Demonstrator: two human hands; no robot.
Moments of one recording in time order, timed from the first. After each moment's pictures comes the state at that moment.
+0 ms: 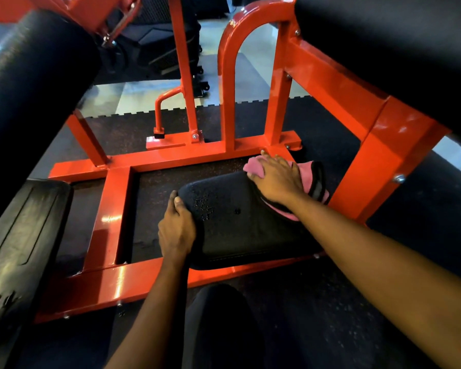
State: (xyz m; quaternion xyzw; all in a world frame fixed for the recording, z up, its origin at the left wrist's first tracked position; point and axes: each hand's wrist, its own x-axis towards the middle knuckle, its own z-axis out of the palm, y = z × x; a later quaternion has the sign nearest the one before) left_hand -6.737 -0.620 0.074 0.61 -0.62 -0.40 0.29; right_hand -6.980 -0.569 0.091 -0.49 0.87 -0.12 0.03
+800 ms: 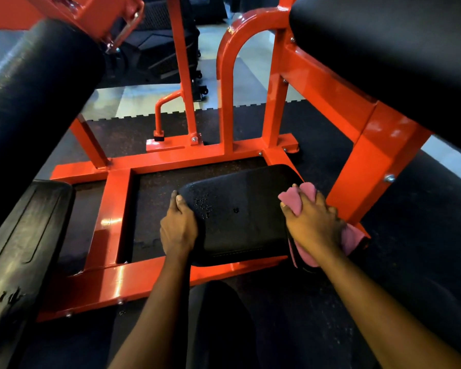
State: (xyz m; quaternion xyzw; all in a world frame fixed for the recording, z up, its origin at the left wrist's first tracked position) left_hand -6.737 -0.617 0.077 0.62 -0.62 -0.39 0.28; right_hand -6.941 -0.453 0.078 -0.30 0.94 -0.15 0.00
